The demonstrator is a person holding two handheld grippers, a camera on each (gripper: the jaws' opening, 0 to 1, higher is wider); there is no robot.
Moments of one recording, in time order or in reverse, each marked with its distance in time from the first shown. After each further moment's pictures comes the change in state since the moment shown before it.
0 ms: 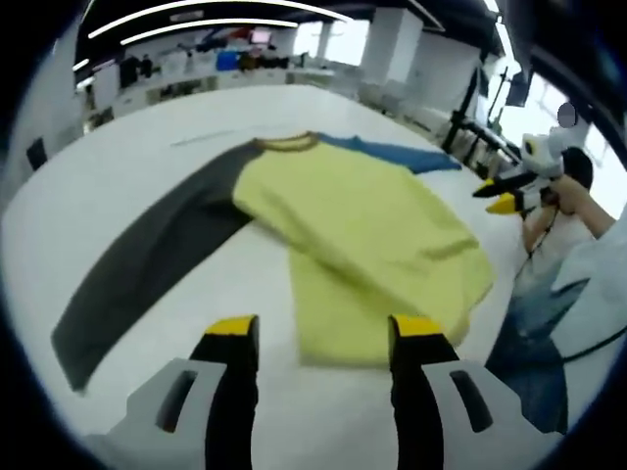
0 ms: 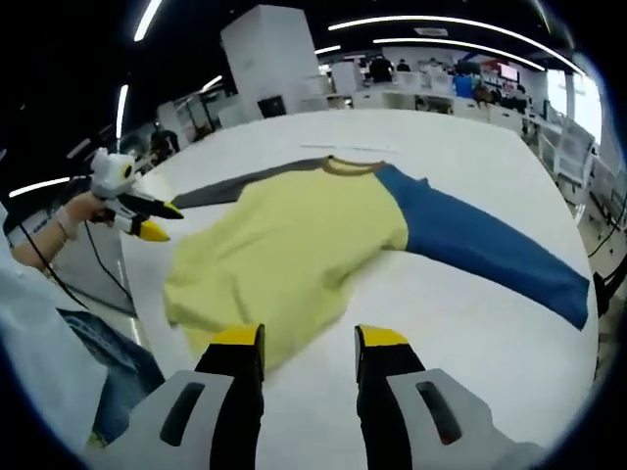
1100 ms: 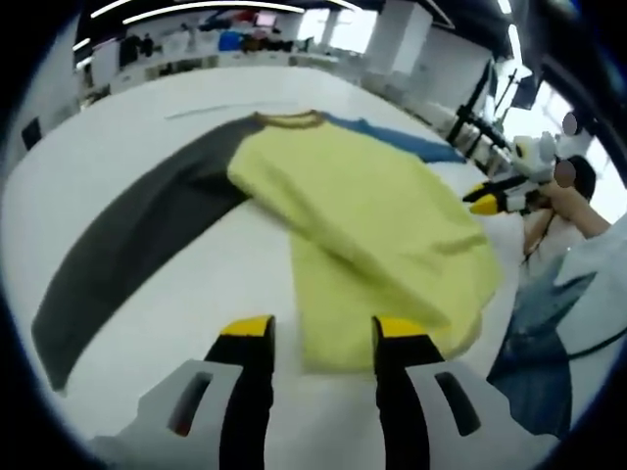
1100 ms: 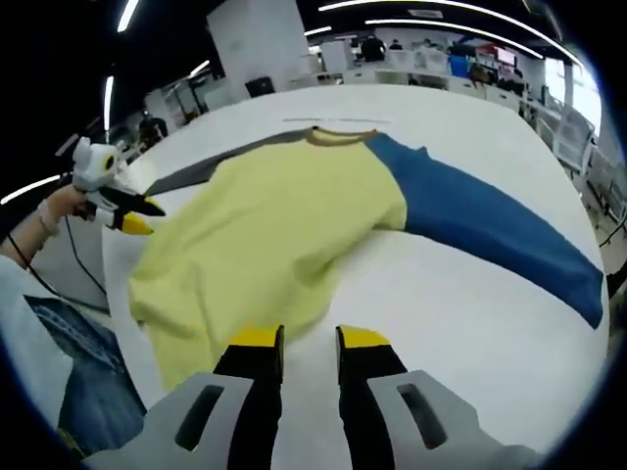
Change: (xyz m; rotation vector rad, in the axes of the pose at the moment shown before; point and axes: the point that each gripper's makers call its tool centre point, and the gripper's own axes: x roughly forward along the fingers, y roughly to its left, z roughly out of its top) left arm 0.026 0.005 -0.012 -0.048 0.063 -0.032; right arm 0.039 -0.018 -0.017 0.025 0.094 -0.024
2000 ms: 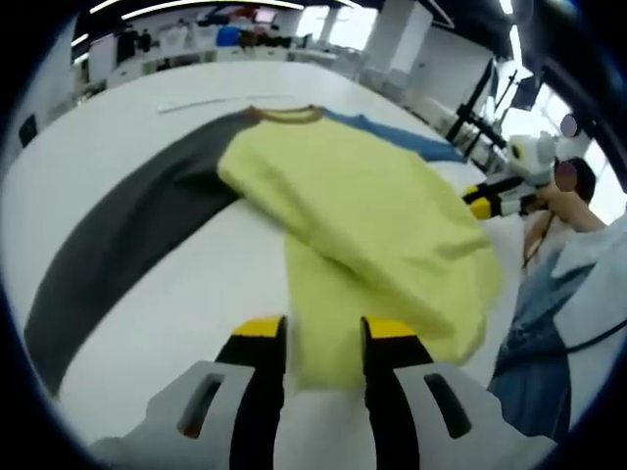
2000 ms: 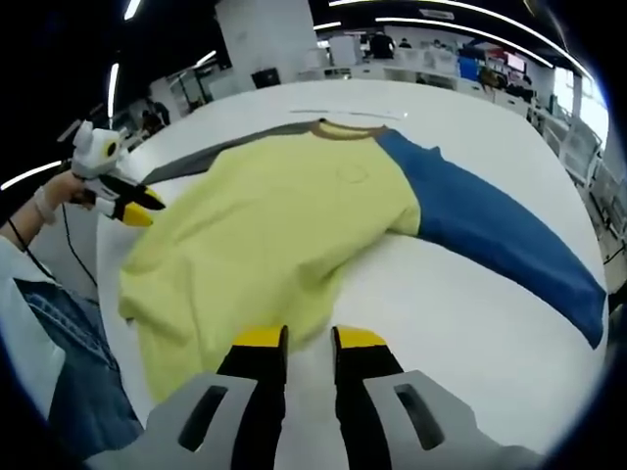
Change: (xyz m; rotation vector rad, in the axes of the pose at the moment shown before) left arm 0.016 -0.003 0.003 -0.004 0.018 -0.030; right arm 0.014 0.000 0.003 -0.063 0.031 -0.011
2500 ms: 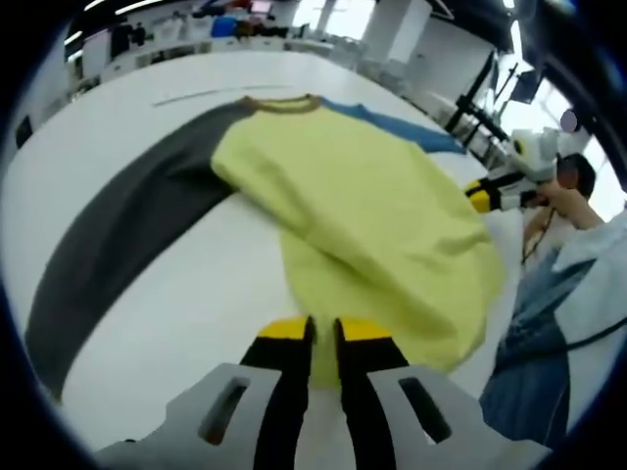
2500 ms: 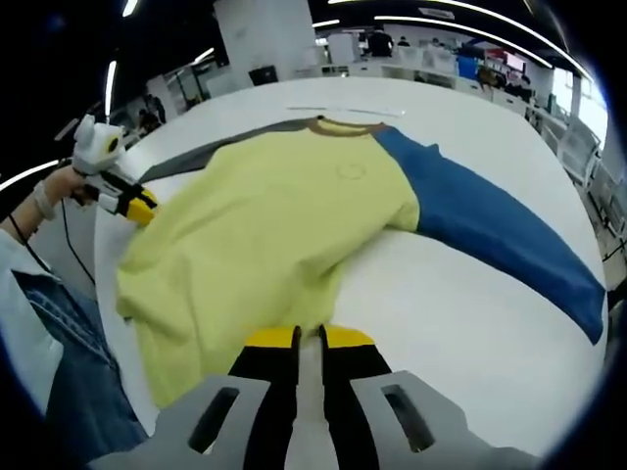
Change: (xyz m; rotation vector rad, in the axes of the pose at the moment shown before) left arm 0.004 0.001 -0.005 -0.012 0.042 -0.008; right arm -0.001 0.000 -0.003 0.024 0.001 0.003
